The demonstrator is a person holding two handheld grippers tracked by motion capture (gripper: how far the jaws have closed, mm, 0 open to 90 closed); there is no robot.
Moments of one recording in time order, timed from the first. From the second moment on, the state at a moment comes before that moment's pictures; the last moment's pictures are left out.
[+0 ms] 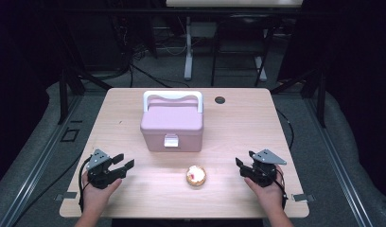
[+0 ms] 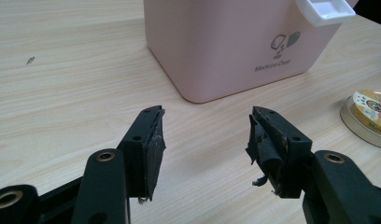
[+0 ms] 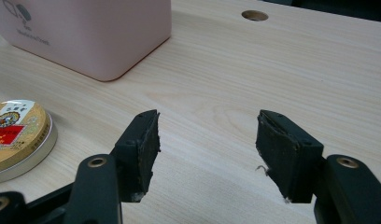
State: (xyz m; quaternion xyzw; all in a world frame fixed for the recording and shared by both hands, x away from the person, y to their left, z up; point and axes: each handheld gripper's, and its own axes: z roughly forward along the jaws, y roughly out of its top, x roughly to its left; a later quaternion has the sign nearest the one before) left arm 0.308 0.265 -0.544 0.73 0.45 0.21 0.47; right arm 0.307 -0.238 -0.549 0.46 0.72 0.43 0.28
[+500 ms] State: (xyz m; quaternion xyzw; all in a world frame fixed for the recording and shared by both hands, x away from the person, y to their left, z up) left arm 0.307 0.262 -0.546 0.73 0.45 0.20 0.47; right arm 0.304 -0.191 -0.547 0.41 0.78 0.42 0.23
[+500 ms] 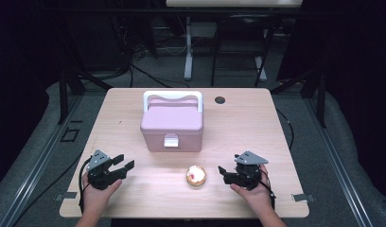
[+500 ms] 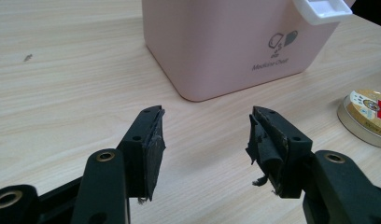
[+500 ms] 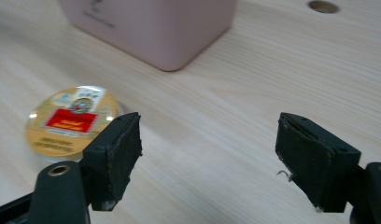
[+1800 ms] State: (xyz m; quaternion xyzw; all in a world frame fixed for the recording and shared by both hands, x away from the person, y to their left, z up) left arm 0.305 0.260 -0.545 0.74 0.44 0.20 0.47; right arm 0.316 -0.099 -0.577 0.37 0.84 0.38 0.13
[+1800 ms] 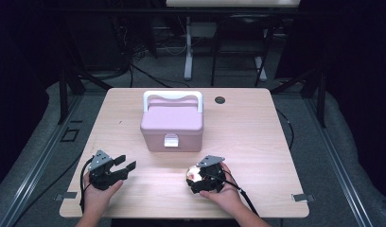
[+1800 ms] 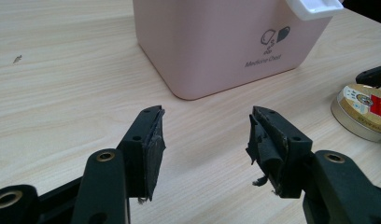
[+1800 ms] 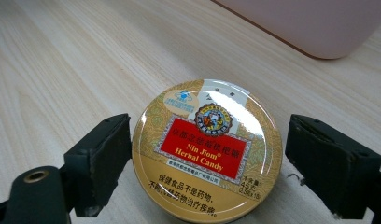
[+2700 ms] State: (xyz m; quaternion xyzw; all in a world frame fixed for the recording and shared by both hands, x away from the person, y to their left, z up) left arm 0.305 0.262 -0.544 0.74 0.45 0.20 0.47; right arm 0.321 -0.165 -0.570 0.42 0.82 0.37 0.15
